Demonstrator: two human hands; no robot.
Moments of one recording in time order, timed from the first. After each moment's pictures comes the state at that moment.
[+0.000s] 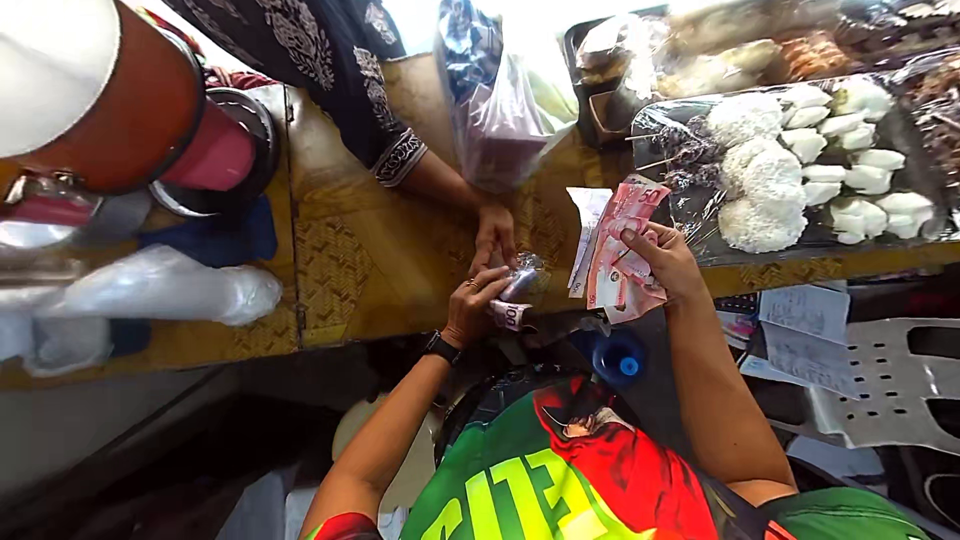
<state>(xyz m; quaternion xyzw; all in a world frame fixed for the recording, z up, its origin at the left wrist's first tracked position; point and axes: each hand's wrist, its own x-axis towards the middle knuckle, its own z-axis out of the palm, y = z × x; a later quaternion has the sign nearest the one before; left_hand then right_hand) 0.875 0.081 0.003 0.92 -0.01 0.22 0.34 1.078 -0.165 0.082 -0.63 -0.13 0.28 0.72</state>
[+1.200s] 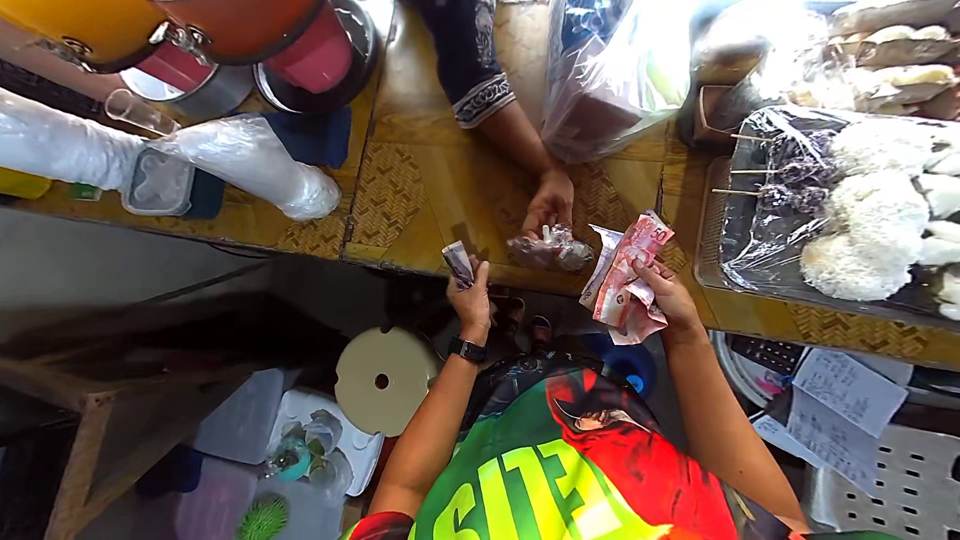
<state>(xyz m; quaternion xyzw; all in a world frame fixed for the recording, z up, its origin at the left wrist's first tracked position) 0.824 0.022 0.034 0.52 0.57 0.30 0.56 1.040 -0.161 0.023 -0.61 -0.04 0.42 0.67</state>
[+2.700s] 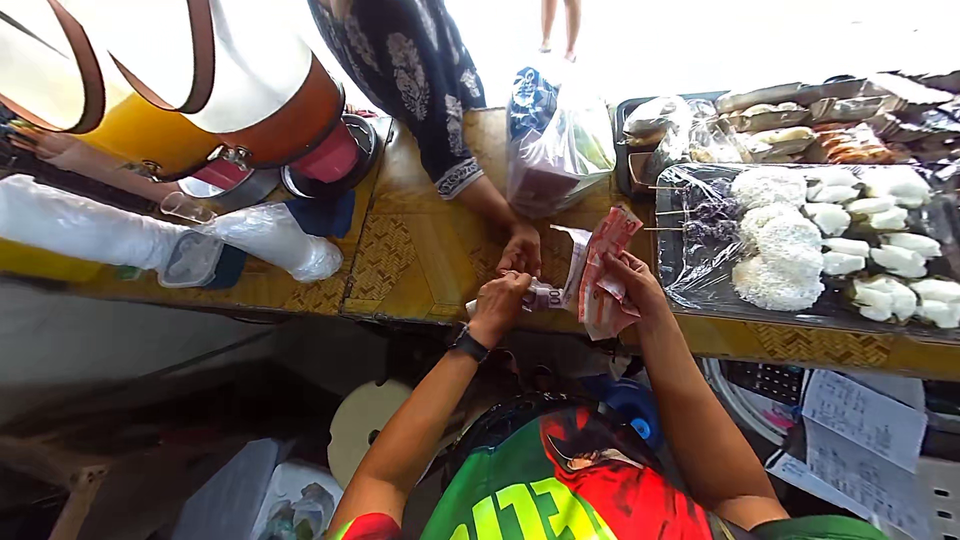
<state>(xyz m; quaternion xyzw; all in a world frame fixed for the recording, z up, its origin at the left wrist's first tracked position) 0.904 0.031 0.090 0.96 0.20 -0.03 0.20 1.075 -0.135 0.068 -0.53 -0.11 0.39 0.74</state>
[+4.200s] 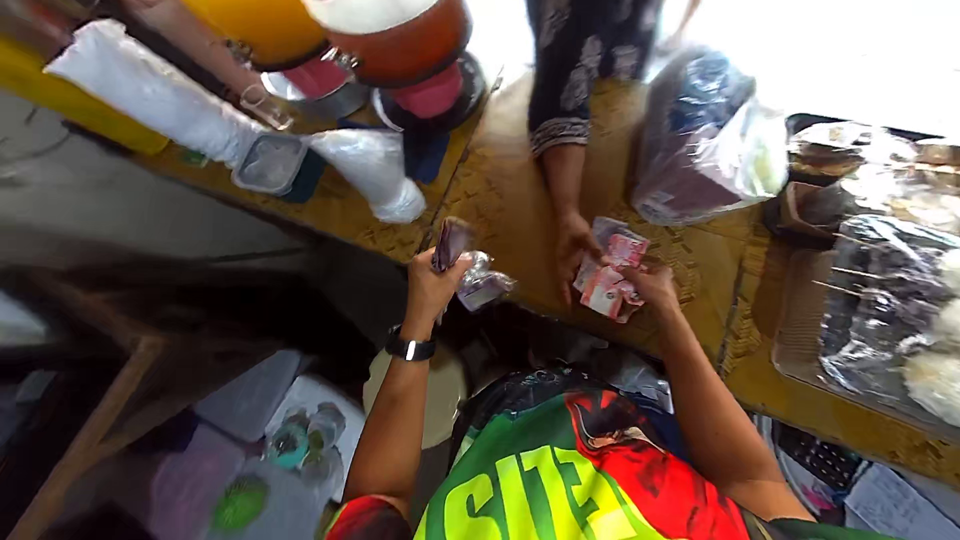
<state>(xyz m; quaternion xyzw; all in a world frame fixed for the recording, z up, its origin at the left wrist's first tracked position) 0.713 0.164 0.145 0.71 0.53 0.25 0.39 1.035 0.013 0.005 -0.83 -0.17 0.35 0.40</state>
